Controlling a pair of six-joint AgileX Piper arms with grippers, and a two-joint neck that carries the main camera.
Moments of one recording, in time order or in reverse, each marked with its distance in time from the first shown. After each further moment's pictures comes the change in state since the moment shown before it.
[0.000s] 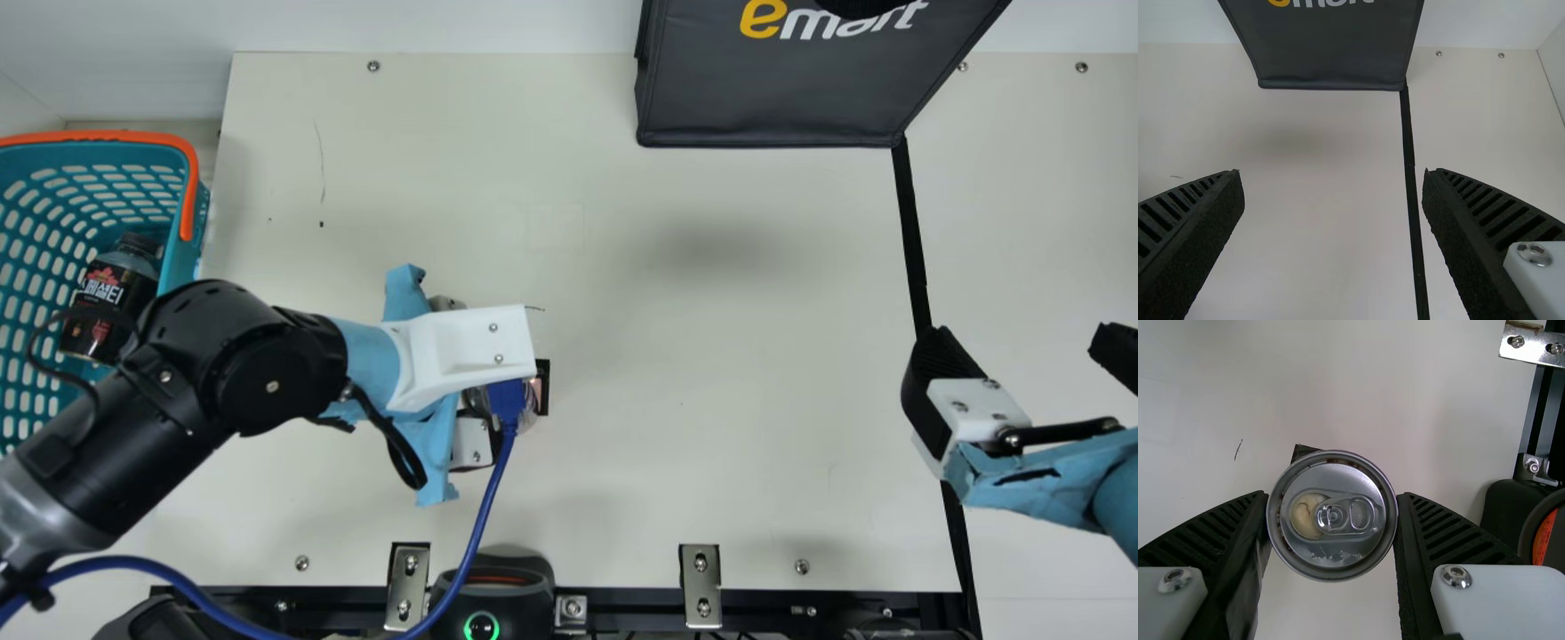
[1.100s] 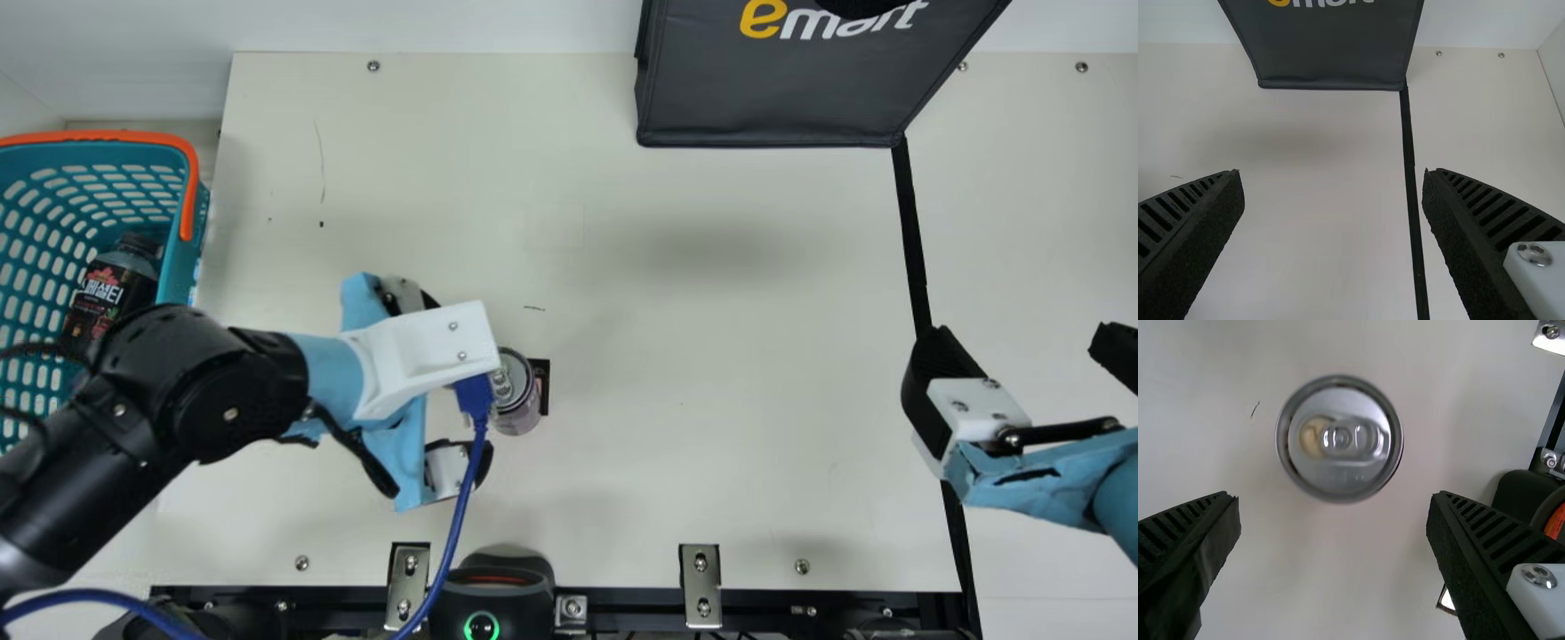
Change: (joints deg) left arm 2.0 -6.0 4.9 4.0 -0.5 -7.4; right arm 0.0 0.0 0.0 0.0 0.0 0.0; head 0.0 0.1
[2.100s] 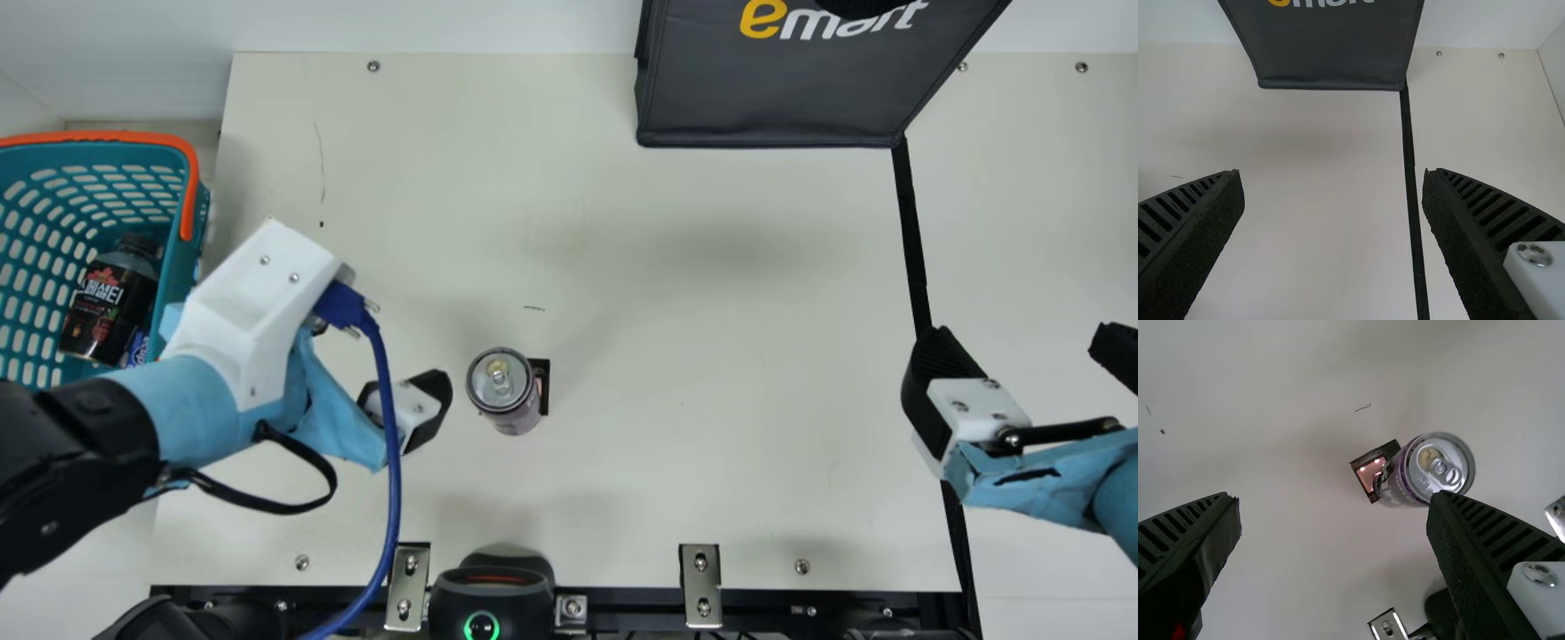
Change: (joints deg) left arm -1.1 -10.6 -5.2 13.9 4.4 -50.0; right arm 0.0 0.0 0.0 0.0 0.0 0.0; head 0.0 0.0
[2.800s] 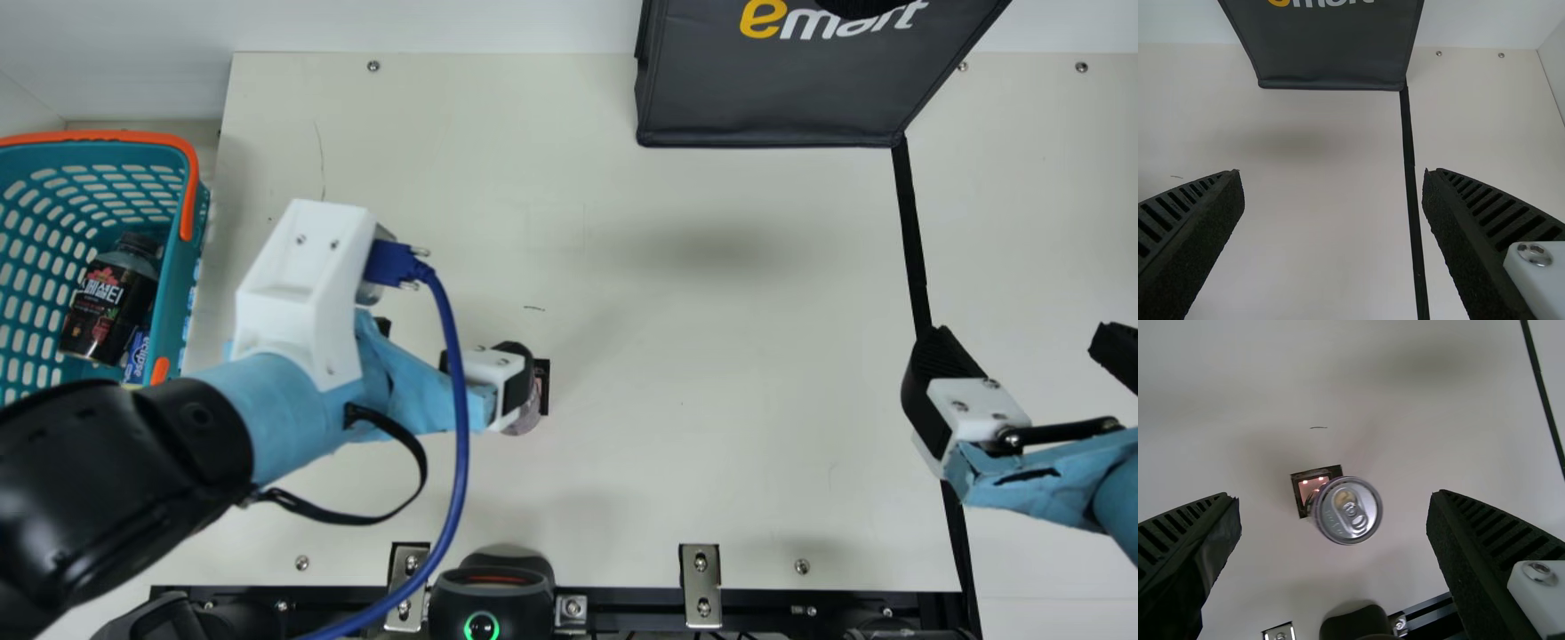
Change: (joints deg) left arm -14.6 8.1 -9.9 8.0 2.5 -31.8; right arm 0.0 0.0 0.0 0.0 0.0 0.0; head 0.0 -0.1
